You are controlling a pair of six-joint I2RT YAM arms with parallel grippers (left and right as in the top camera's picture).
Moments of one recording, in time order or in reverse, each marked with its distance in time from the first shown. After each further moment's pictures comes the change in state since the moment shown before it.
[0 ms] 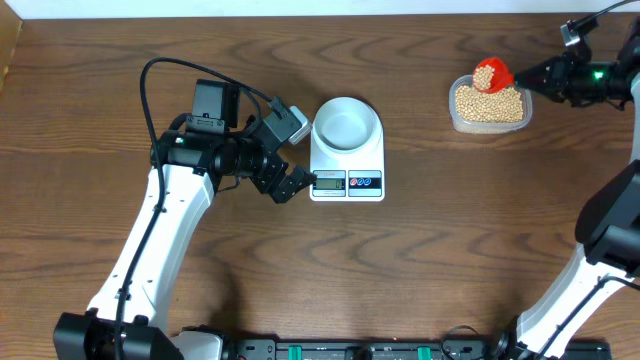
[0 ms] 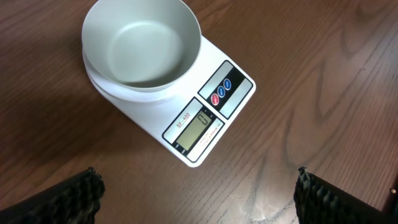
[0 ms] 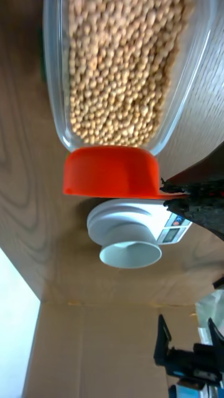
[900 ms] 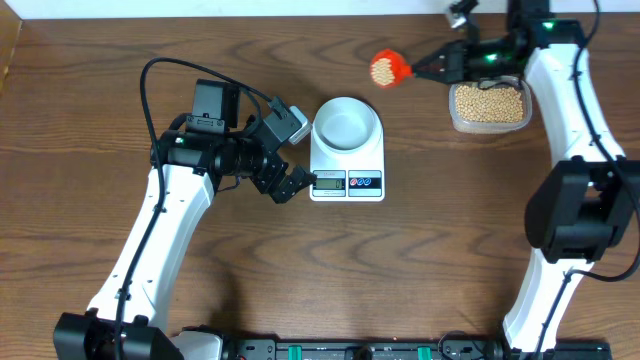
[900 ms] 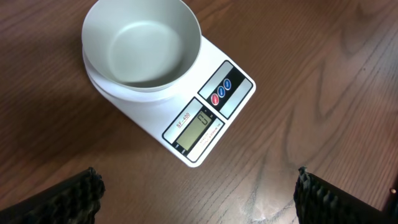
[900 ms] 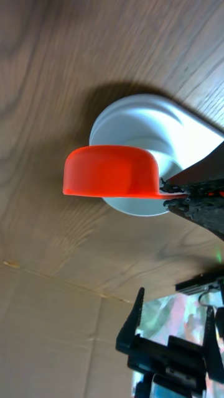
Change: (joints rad) left arm 0.000 0.000 0.000 0.000 0.000 0.000; right arm 0.391 0.000 0.000 0.229 -0.040 0.073
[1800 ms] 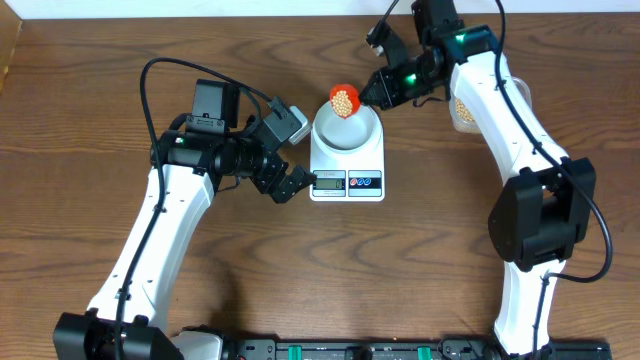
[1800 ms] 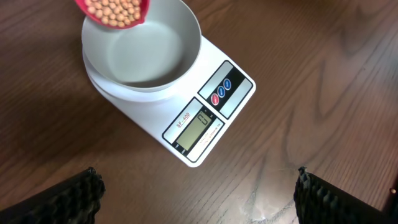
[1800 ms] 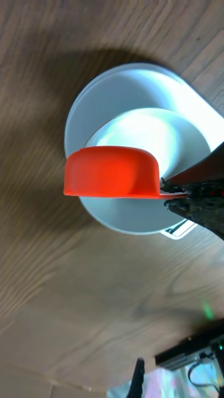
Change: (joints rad) left arm 0.000 0.000 0.000 0.000 0.000 0.000; right arm 0.255 0.000 0.000 -0.014 0.365 0.003
